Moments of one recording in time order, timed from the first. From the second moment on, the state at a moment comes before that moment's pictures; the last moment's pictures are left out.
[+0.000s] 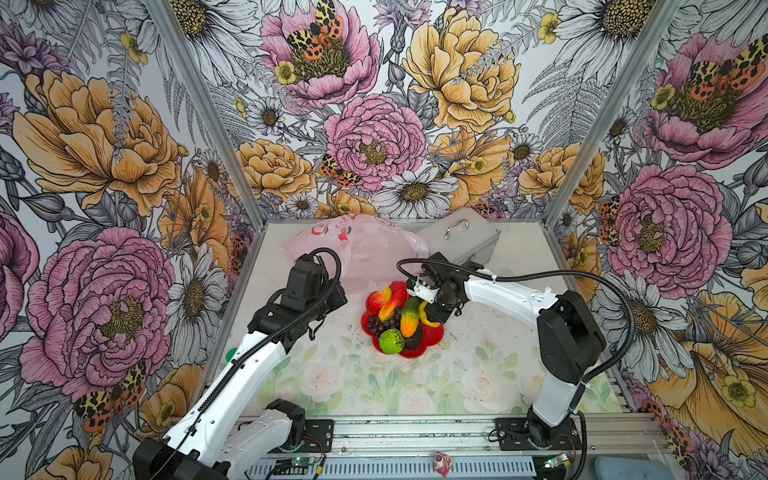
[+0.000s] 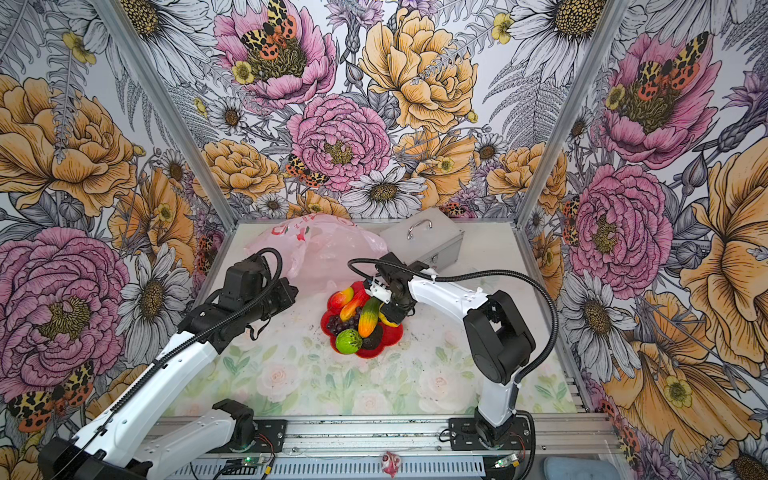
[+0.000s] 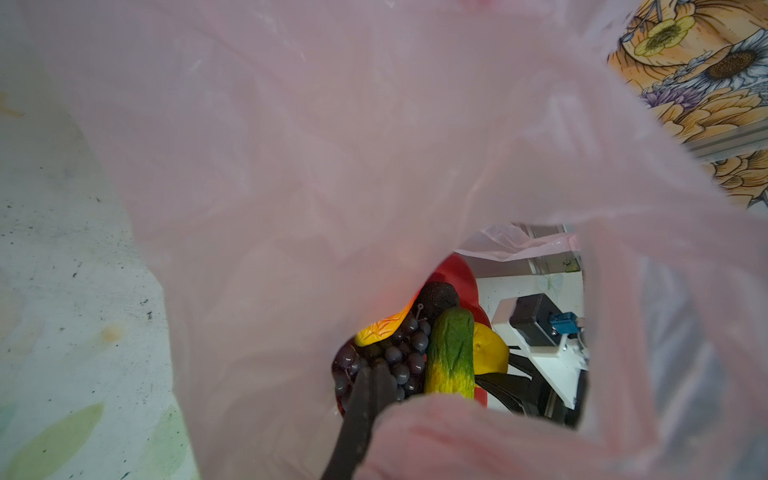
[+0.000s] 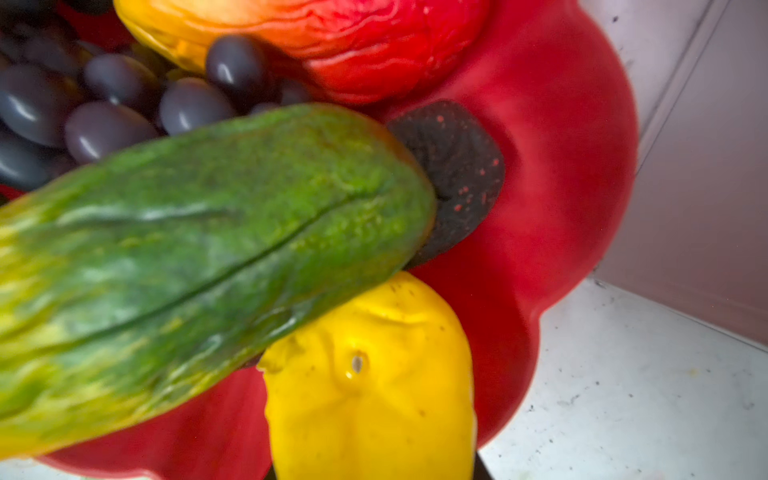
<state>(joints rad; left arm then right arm) -0.36 0.99 0.91 -0.65 0.03 -0.77 0.62 1.79 1.33 -0.87 -0.08 -0.34</state>
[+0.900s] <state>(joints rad) -0.36 0.96 0.89 -0.65 0.03 -0.77 0.63 1.45 1.19 -0.85 -0.18 -0.16</state>
